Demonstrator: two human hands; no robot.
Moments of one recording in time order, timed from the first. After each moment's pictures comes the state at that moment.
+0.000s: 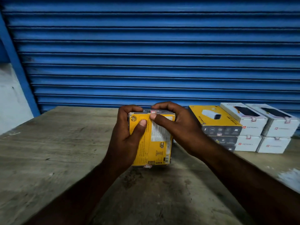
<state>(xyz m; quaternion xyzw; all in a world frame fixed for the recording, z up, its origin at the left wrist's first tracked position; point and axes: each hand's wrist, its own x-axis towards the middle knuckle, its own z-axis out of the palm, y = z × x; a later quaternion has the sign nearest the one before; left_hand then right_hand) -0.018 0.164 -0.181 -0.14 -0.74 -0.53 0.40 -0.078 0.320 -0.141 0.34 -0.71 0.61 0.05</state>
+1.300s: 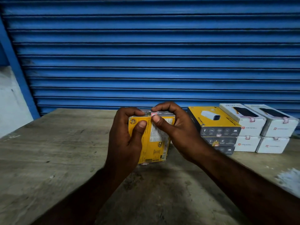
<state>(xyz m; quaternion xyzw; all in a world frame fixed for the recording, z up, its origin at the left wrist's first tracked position) -0.013 0.171 -0.176 -0.13 -0.74 -0.43 0.51 -0.074 0.312 -0.149 0.38 -0.63 0.67 0.08</state>
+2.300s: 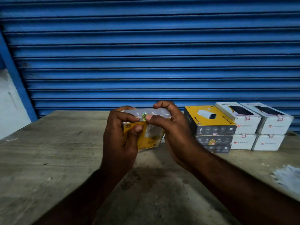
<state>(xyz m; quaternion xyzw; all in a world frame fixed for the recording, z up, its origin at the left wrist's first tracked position) -0.012 0.167 -0.176 -0.16 -0.72 -0.42 0.53 -0.055 0.302 -0.145 0.30 -0.55 0.78 0.00</state>
